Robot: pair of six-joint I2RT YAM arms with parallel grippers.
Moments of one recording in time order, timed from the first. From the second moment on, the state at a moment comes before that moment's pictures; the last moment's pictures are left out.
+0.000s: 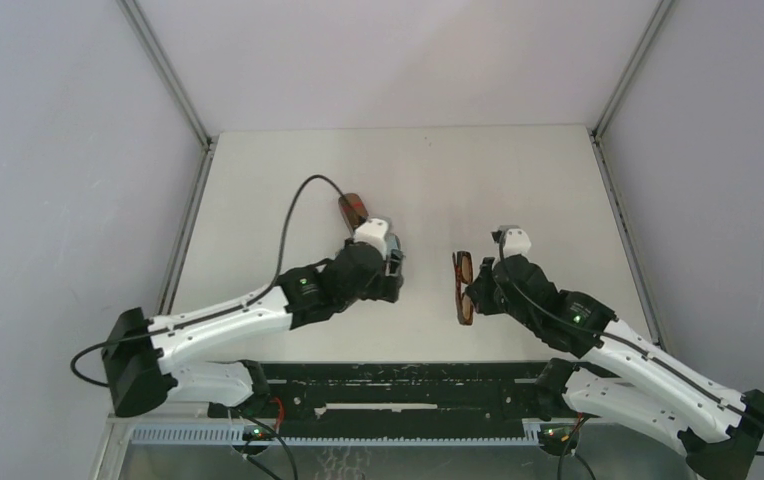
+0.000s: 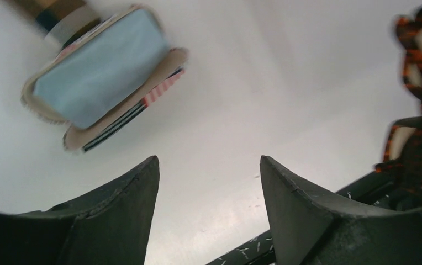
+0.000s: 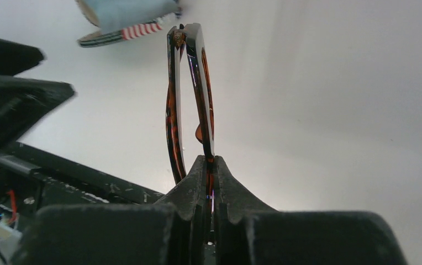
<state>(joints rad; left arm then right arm) -1.08 1.28 0.98 -0.37 -0.39 -0.52 0.87 0.74 0.74 -0.68 0.28 0.66</state>
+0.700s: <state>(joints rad) -0.85 1.34 0.62 -0.13 -0.27 -0.71 0.84 0.81 0.71 -0.70 0.32 0.67</state>
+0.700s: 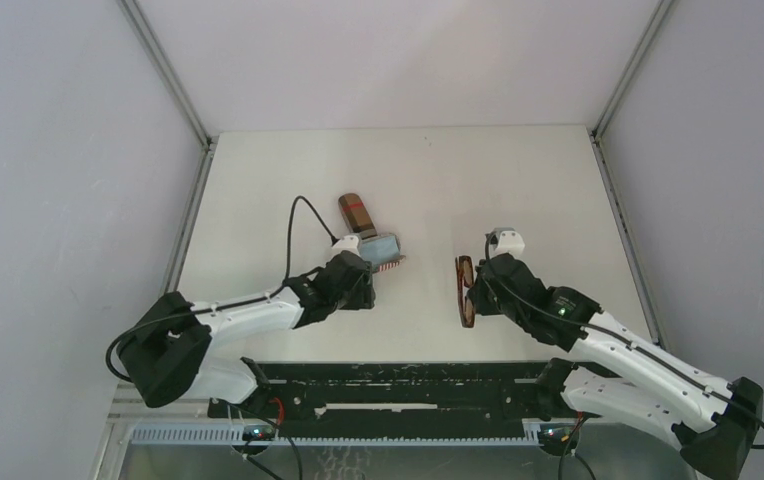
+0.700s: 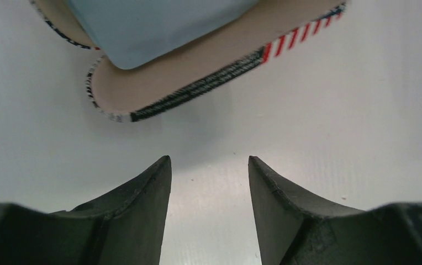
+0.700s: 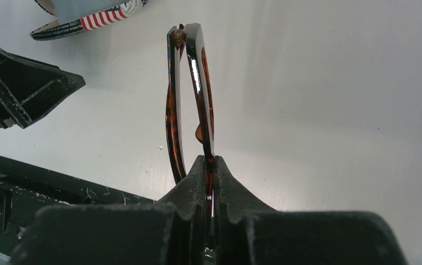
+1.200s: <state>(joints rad) -0.68 1.40 0.62 -0.13 -0.27 -0.70 0.81 0.83 0.71 -0.68 0.32 0.65</state>
